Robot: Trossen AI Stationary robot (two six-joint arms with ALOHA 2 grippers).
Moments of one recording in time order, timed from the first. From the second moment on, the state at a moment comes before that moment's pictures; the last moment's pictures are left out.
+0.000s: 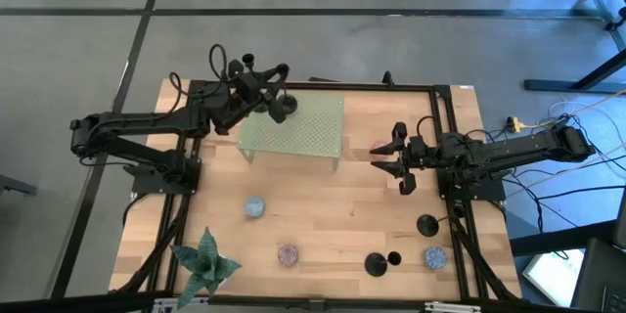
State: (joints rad) left arm 0.21 1.12 0.89 0.34 -0.60 0.14; right arm 0.10 0.77 0.32 0.48 0.05 0.09
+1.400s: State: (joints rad) left arm 0.25 1.12 0.89 0.27 -0.56 0.11; right arm 0.10 0.77 0.32 0.48 0.05 0.10
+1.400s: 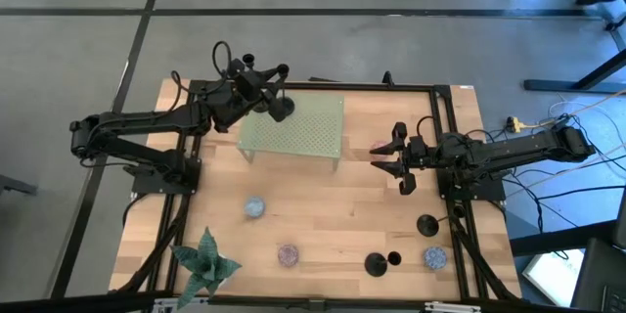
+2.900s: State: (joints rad) left arm 0.25 1.12 0.89 0.33 -0.58 0.20; right arm 0.10 0.77 0.32 0.48 0.05 0.10
